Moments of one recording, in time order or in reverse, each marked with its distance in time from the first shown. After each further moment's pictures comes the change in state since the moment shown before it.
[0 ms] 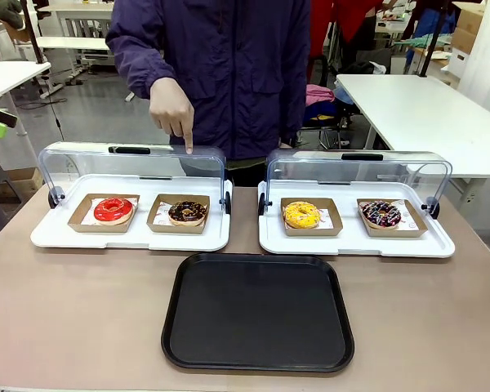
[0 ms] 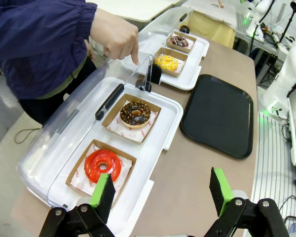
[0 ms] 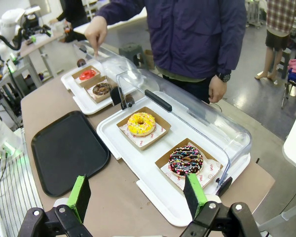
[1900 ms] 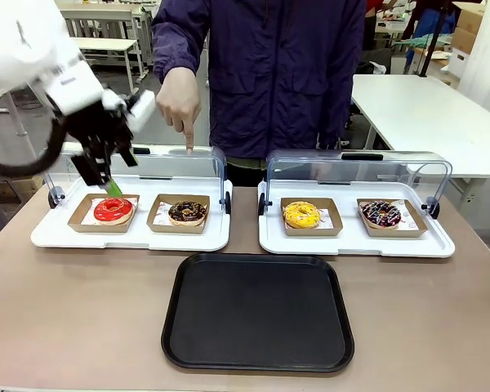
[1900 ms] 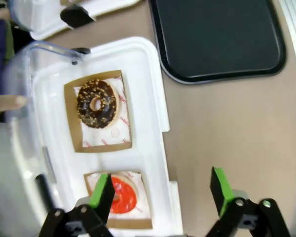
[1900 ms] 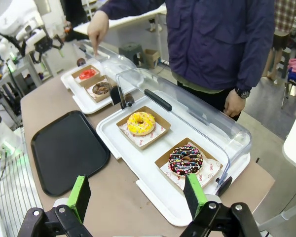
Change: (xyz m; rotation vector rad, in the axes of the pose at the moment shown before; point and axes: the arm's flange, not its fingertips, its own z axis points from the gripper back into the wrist) left arm 0.094 -0.083 -0.247 -0.051 0.743 -0.623; right arm 0.000 -0.001 -0.001 -0.001 0.004 0.000
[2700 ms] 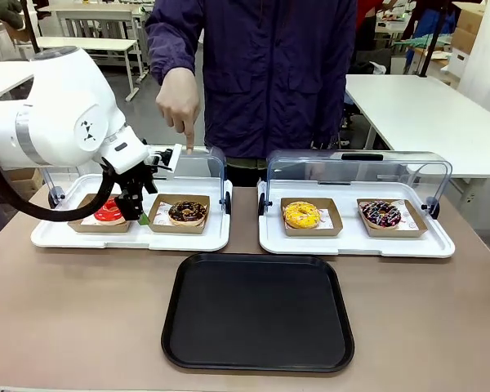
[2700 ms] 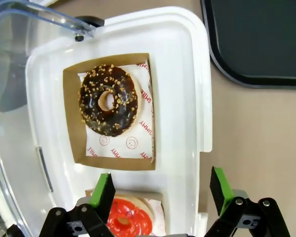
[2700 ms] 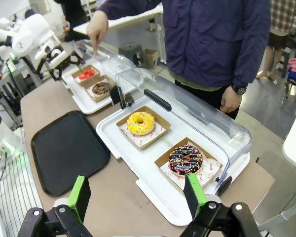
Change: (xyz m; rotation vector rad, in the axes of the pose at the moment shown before) left arm -0.005 0.026 -0.098 0.092 0.070 0.064; right arm 0.000 0.000 0.000 -0.001 0.000 -0.001
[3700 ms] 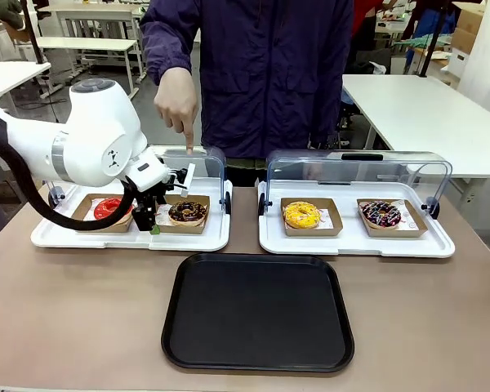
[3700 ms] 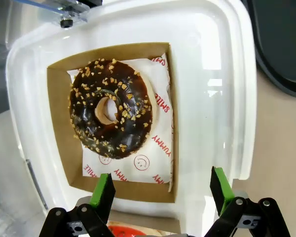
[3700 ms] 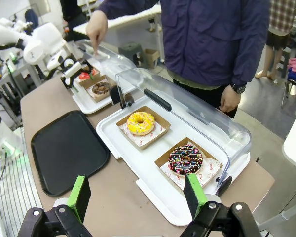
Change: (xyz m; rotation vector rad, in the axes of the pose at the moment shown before) left arm 0.004 0.021 -0.066 0.000 0.067 0.001; right arm 0.000 0.000 0.000 0.000 0.000 0.000
